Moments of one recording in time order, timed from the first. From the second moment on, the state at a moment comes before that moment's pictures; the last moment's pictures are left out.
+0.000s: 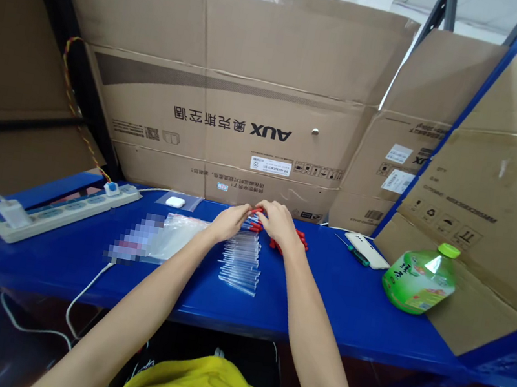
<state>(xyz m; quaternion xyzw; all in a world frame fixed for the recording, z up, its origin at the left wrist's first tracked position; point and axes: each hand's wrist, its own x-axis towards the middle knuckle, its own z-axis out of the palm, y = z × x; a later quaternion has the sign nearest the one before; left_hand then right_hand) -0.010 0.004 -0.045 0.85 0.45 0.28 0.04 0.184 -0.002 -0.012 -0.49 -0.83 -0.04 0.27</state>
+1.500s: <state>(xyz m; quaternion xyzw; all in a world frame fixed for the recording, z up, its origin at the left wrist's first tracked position) -0.001 0.004 -0.040 0.80 0.43 0.40 0.14 0.169 -0.008 -0.032 -0.41 -0.79 -0.03 0.45</state>
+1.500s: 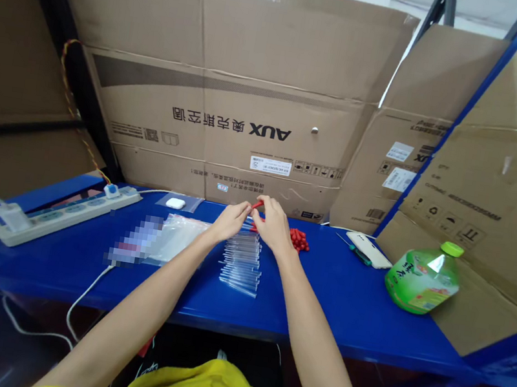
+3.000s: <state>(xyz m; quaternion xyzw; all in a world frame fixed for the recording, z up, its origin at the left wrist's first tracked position) -0.009 -0.013 -0.036 0.86 0.44 0.26 0.09 0.184 -0.016 -0.042 -0.35 -0.83 0.02 0.42</state>
